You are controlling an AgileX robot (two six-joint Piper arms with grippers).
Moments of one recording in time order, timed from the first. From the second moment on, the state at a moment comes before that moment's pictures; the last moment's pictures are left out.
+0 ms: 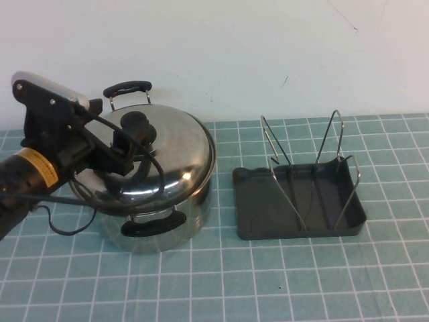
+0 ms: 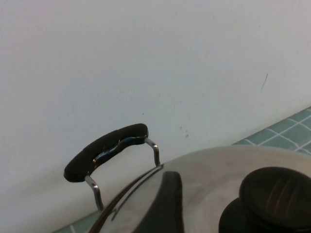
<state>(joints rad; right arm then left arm) -0.05 0.20 -0.36 0.22 0.30 -0.33 -0.08 1.53 -0.75 0.71 -0.69 -0.49</state>
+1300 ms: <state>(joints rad) -0.05 0.31 -0.62 1.40 0.86 -1.06 -0.25 1.38 -0.81 0.57 -1.09 -0.70</state>
